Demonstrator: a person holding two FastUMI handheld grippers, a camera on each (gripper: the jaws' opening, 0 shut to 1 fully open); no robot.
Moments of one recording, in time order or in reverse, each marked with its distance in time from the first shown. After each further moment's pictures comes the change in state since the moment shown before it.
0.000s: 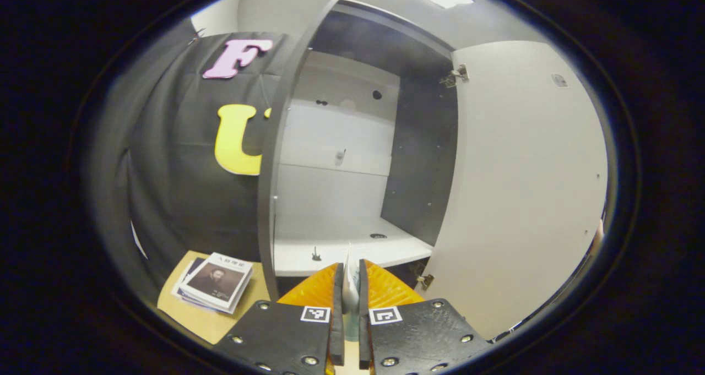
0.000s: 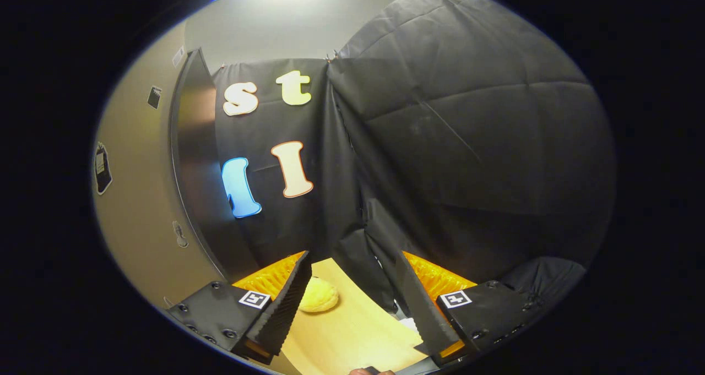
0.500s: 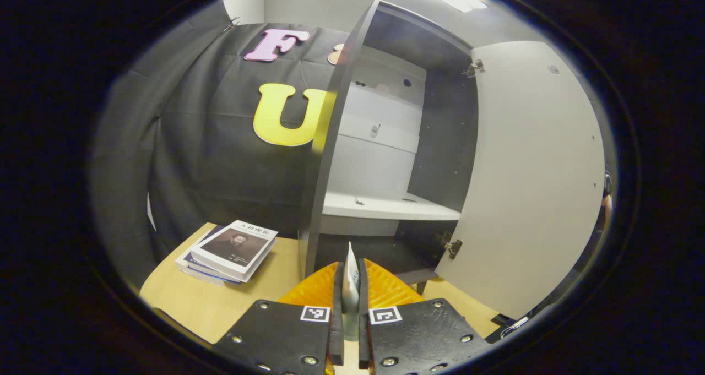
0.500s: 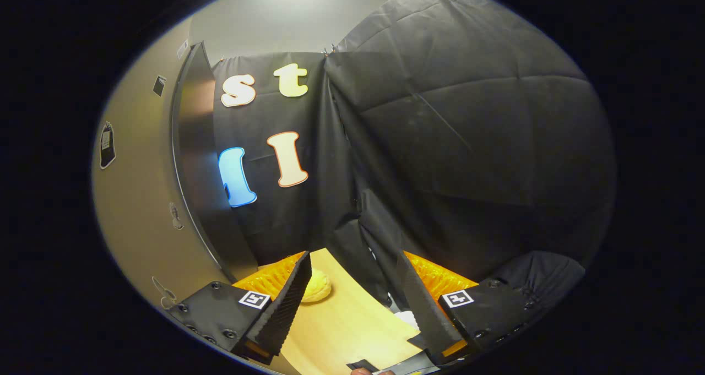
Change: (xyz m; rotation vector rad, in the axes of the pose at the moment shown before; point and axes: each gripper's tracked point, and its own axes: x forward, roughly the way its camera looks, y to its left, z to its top) left arm -0.039 0.065 -0.104 -0.024 -0.006 0.100; right arm -0.015 -0.008 -0.031 -0.020 0.057 -0.019
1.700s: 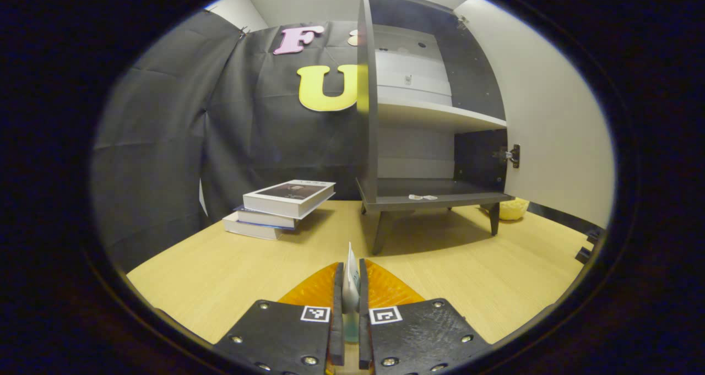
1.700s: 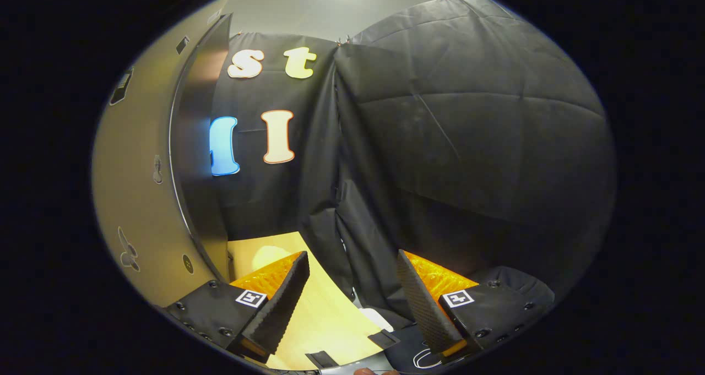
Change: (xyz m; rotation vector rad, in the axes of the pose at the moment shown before) left arm -0.039 0.064 -0.192 0.124 0.052 0.229; right arm -0.017 -0.028 -0.017 -0.174 0.029 -0.138
